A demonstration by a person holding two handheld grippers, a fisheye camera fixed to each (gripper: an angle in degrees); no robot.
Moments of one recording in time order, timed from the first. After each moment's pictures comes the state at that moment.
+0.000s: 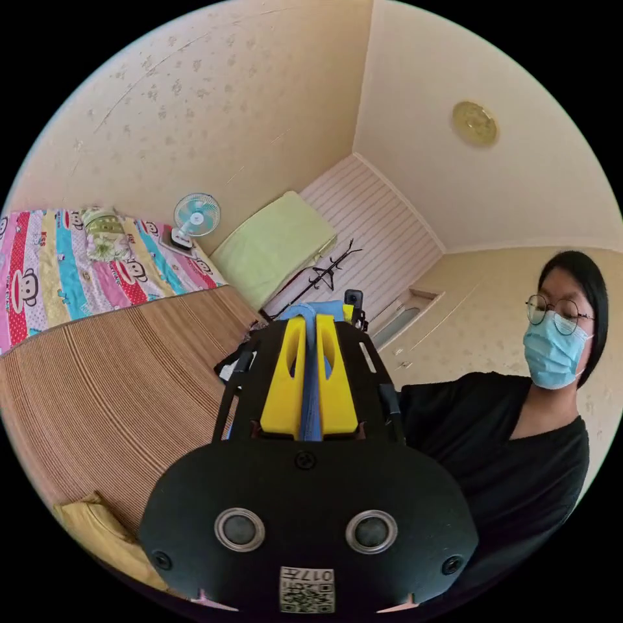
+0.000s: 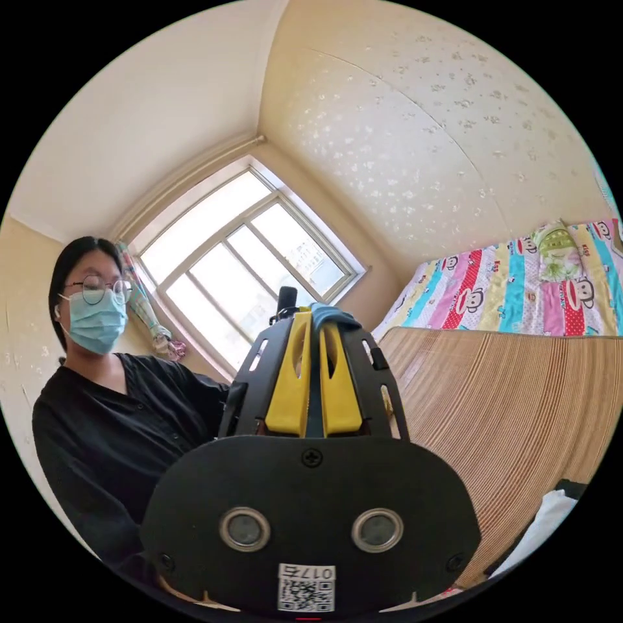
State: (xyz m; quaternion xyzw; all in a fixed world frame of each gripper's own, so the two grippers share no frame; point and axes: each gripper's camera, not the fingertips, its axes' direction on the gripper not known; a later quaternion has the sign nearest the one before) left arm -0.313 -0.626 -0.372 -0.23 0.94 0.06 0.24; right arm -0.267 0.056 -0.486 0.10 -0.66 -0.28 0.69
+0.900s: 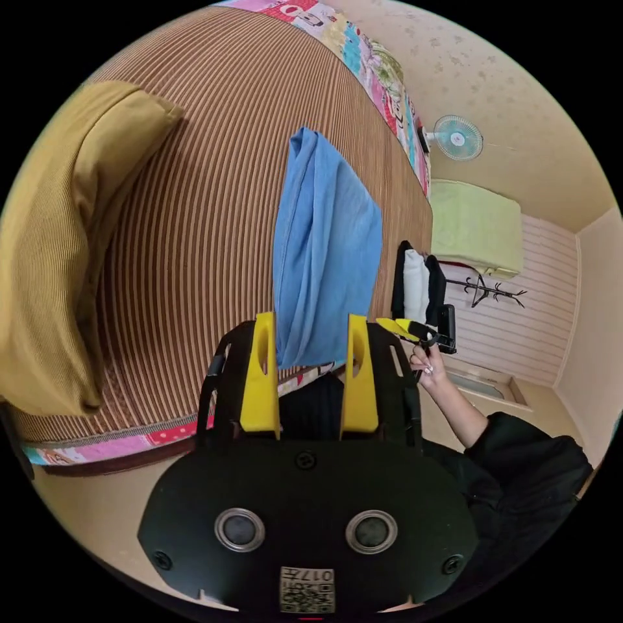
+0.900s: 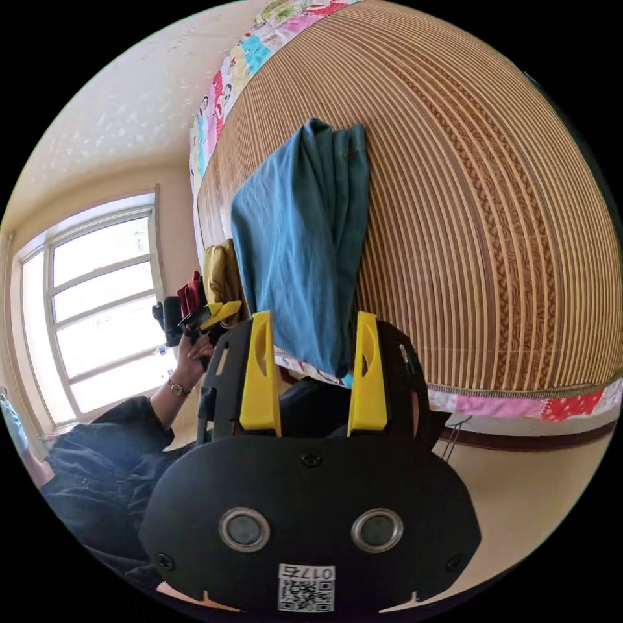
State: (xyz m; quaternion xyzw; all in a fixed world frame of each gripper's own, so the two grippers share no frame) left arm -0.129 -0.280 -0.216 -0.58 0.71 0.11 0.38; right arm -0.440 0.144 -0.104 -0.29 -0.46 -0.08 0.83
